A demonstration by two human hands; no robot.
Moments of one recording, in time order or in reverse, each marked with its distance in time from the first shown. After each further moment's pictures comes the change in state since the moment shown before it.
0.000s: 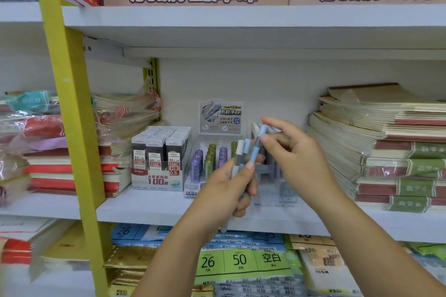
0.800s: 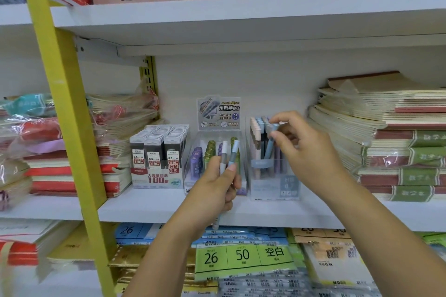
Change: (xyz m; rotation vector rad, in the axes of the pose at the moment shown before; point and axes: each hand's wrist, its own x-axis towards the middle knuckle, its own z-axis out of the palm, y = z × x) left_hand -0.003 -0.006 -0.017 0.141 0.107 -0.093; right_hand 0.005 0.021 -0.017 -0.365 0.049 -0.154
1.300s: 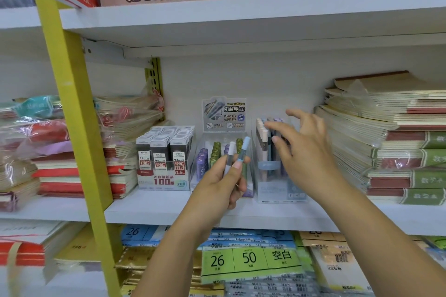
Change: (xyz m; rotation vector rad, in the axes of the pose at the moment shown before) left_hand 0.000 -0.001 -0.002 0.008 0.031 0.078; right_hand 0.004 0.009 0.021 -0.406 0.019 0.028
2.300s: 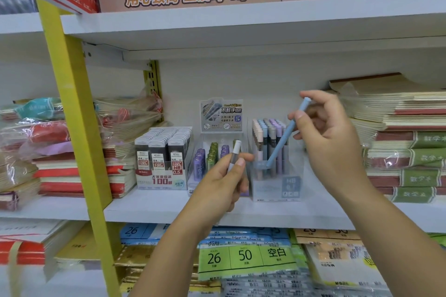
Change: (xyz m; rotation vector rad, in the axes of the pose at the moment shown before) left_hand -0.003 0.014 0.010 0.010 -0.061 -0.005; right_hand -0.005 -0.016 -0.053 0.794 0.193 0.037
